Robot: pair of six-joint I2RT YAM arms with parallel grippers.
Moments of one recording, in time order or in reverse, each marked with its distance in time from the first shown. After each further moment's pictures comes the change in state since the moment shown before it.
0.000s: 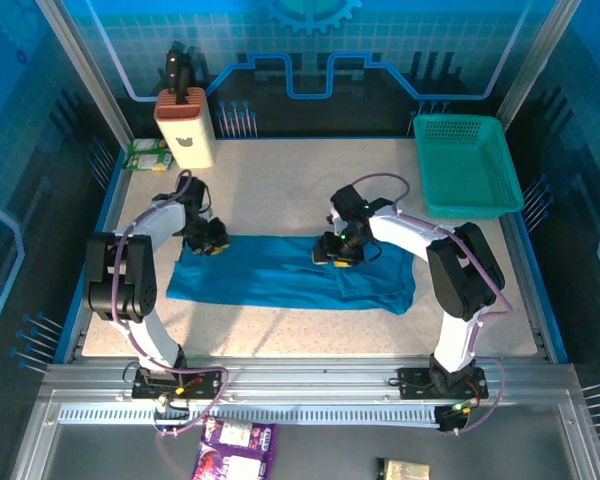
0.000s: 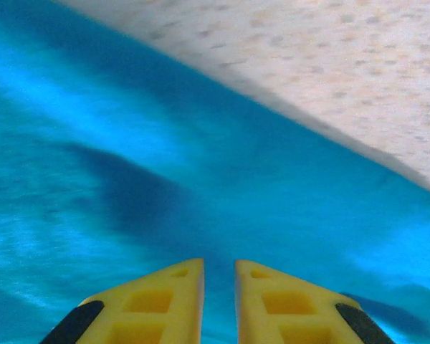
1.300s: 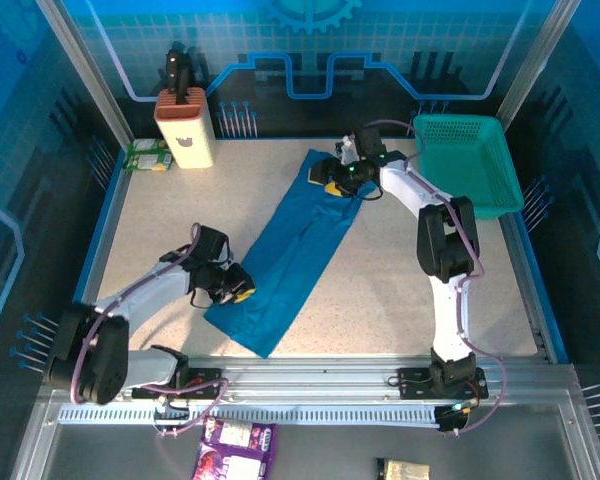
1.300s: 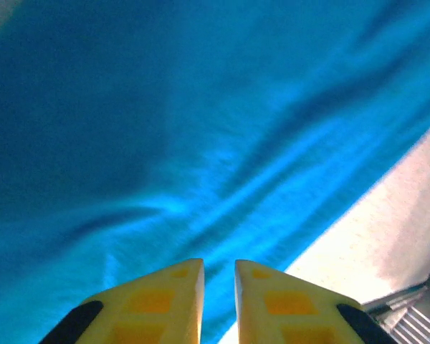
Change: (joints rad) left arm -0.280 -0.437 -0.472 0.170 0.156 -0.322; right arm -0.216 0.346 0.575 0.211 -0.293 0.071
